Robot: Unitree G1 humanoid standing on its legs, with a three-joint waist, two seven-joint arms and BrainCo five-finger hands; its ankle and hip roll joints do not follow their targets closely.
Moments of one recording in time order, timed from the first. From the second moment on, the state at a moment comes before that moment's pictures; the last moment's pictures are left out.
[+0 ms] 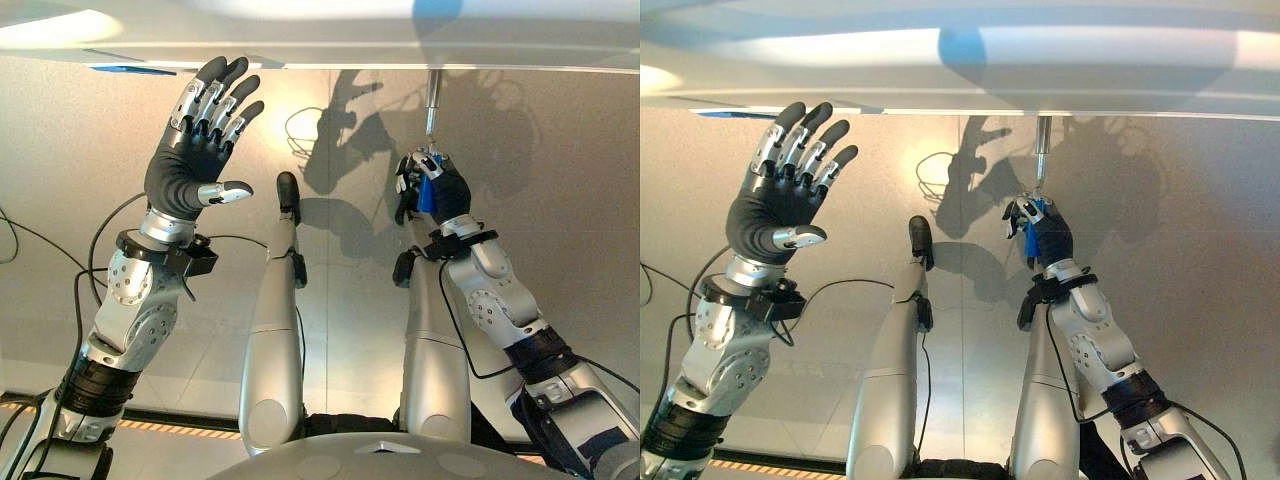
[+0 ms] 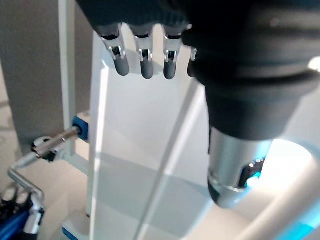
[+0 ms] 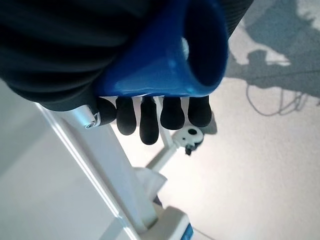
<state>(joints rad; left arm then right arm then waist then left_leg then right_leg) -0.15 0.70 -0.13 -0.39 -0.82 -0.41 -0.17 -0.30 -0.49 0.30 0.01 0.72 -0.25 -0.03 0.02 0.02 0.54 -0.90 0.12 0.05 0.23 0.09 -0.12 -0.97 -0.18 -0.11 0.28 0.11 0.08</state>
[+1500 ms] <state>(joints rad) -0.37 0.65 -0.29 -0.29 -0.88 -0.38 -0.07 -1.03 -0.36 0.56 1.20 0.37 -0.04 -0.19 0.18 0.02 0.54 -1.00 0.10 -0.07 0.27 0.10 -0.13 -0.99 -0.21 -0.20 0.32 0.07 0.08</state>
